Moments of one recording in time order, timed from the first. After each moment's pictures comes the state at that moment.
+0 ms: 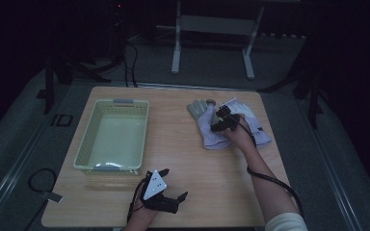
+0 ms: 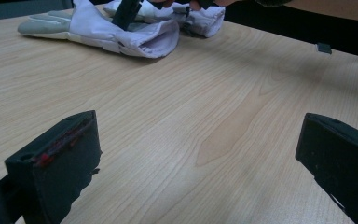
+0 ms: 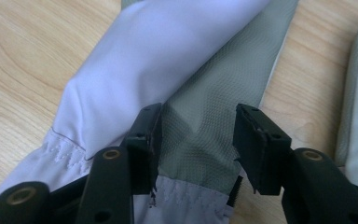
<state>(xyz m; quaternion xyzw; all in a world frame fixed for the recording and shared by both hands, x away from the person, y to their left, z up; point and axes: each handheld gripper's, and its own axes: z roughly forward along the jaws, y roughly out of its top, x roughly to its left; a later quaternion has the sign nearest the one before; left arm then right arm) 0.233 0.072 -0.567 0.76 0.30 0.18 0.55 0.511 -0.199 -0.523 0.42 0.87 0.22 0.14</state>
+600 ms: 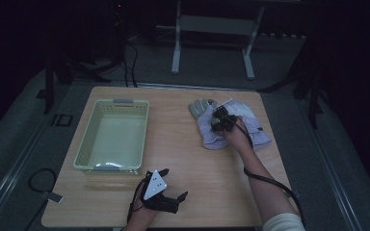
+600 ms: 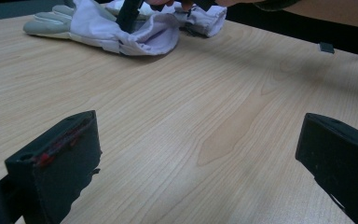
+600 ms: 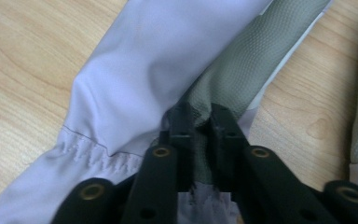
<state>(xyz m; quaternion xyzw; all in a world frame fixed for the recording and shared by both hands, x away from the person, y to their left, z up) 0.233 0.072 -0.567 0.76 0.30 0.18 0.54 0.508 -0.188 -0.525 0.43 0.87 0.20 0.15</state>
